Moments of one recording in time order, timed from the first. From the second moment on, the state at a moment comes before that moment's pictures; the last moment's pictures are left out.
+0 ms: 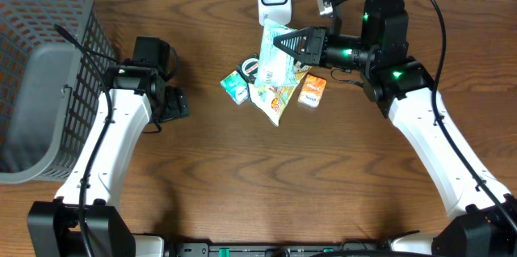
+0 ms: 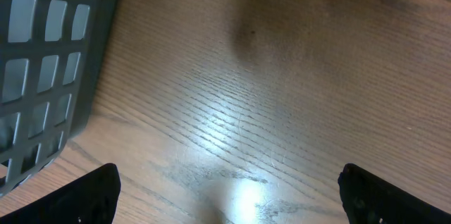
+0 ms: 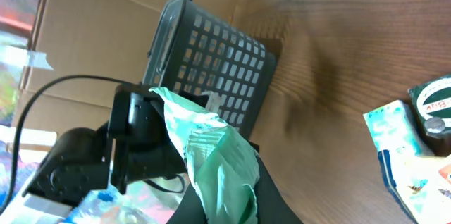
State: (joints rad) left arm -0.08 1.54 1.20 -1.07 -0.23 -0.39; right arm 0.29 1.55 1.28 -0.14 -0.90 0.78
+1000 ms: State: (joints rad) left arm -0.08 1.54 1.20 -1.07 -0.23 -0.38; right arm 0.29 1.55 1.28 -0.24 -0.86 0.75
